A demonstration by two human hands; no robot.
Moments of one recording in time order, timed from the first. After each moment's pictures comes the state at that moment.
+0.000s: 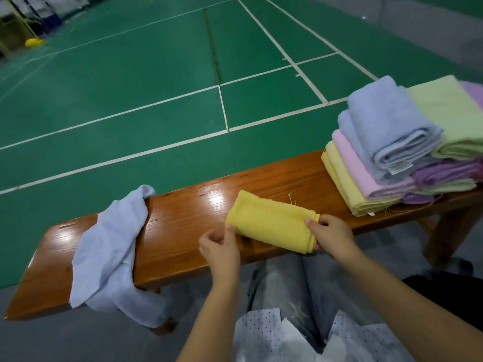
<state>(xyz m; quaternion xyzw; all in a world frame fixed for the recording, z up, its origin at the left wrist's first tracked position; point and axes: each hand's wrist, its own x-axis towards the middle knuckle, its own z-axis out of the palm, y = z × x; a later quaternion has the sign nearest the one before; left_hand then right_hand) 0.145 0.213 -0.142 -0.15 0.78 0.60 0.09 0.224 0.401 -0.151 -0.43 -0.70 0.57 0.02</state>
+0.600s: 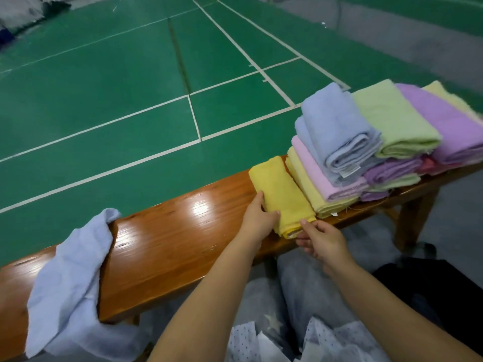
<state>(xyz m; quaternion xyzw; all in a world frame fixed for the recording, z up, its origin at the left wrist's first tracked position) 0.128 0.349 -0.138 0.14 0.80 0.48 0.32 0.250 0.422 -0.159 -0.48 -0.50 0.71 0.15</state>
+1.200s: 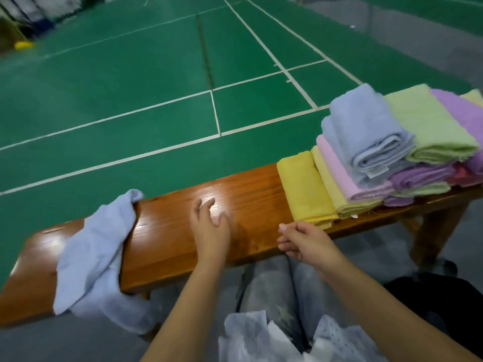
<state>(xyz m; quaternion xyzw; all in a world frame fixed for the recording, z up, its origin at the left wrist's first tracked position) 0.116 0.235 -0.132 0.07 0.88 0.46 0.01 0.242 0.378 -0.115 -0.34 -0.59 0.74 0.01</state>
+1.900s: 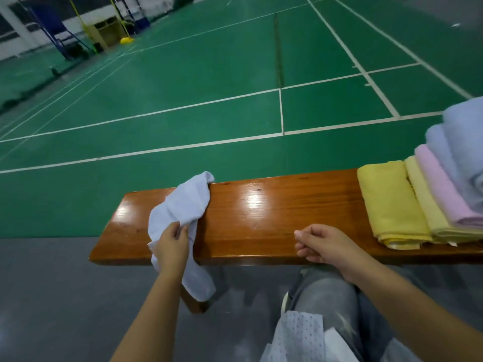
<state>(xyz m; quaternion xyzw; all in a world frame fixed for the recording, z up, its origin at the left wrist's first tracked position) 0.076 0.018 -0.124 -0.13 0.93 0.34 -0.09 0.191 0.303 -0.096 -0.21 -0.71 0.66 -0.11</state>
